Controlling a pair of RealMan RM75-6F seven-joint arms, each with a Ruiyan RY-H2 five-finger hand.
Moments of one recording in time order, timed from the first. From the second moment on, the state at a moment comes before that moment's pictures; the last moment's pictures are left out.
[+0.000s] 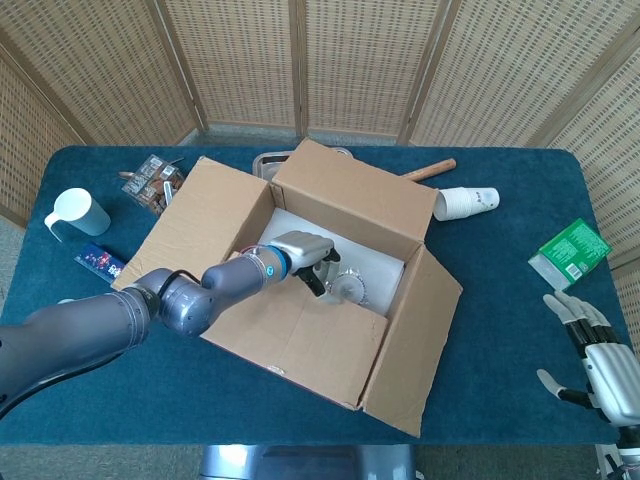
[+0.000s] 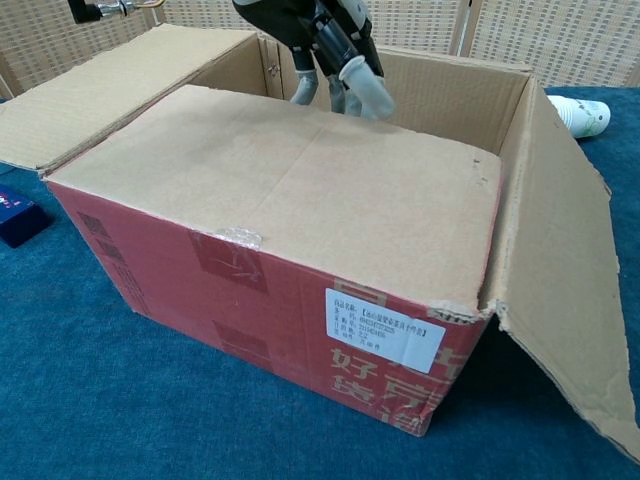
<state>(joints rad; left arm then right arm) -1.76 -1.19 0.08 -1.51 0.39 0.17 -0.11 0.07 -0.87 -0.02 -1.80 -1.65 1.48 0.29</state>
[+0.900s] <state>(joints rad) -1.78 -1.22 0.16 -1.53 0.41 0.36 -0.18 0.07 -0.87 -0.02 -1.80 -1.65 1.47 0.29</state>
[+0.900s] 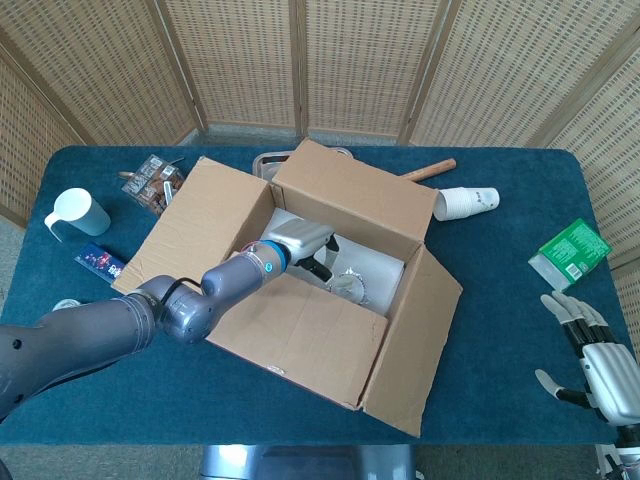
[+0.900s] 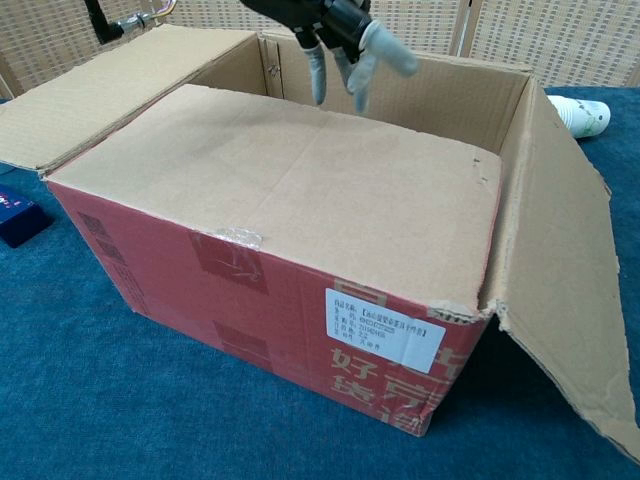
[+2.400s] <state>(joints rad) -1.83 -1.15 0.14 -1.53 0.28 0.04 -0.22 0.08 -0.87 -0.02 -1.80 -1.65 1.47 0.29</state>
